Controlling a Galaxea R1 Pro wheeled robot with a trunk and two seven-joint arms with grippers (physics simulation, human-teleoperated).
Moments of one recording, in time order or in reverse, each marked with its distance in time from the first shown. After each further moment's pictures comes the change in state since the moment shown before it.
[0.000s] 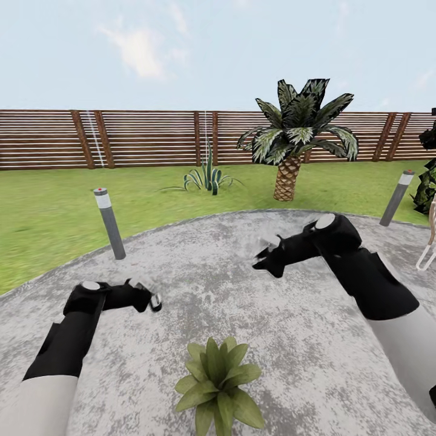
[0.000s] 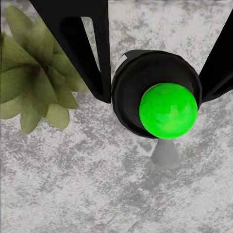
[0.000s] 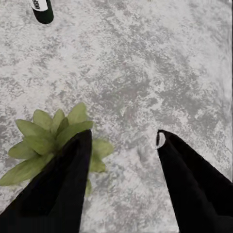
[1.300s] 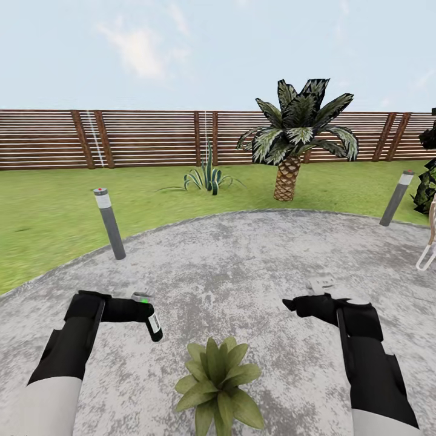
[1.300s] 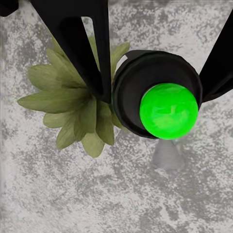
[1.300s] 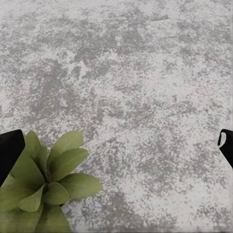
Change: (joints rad) left arm 0.009 -0.040 0.092 0.073 0.038 0.363 0.003; right arm 0.516 0.364 -0.727 -0.018 0.113 -0.053 -0.611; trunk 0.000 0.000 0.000
